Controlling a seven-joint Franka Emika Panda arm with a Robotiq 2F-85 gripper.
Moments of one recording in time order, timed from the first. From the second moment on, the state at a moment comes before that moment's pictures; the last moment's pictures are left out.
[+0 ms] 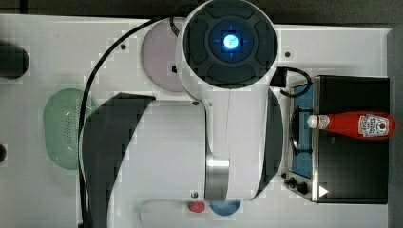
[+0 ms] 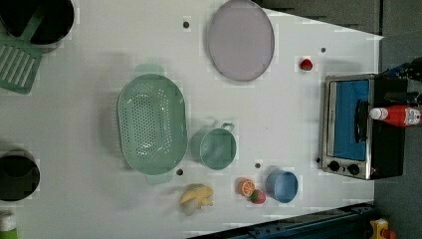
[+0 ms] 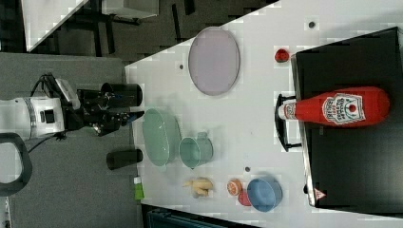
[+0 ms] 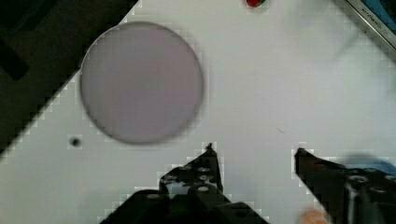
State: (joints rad) arm 0.02 -0.03 -0.02 -1.76 0.01 0.18 0.07
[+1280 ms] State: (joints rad) arm -0.03 -0.11 -0.46 -1.94 -0.01 0.29 0.09
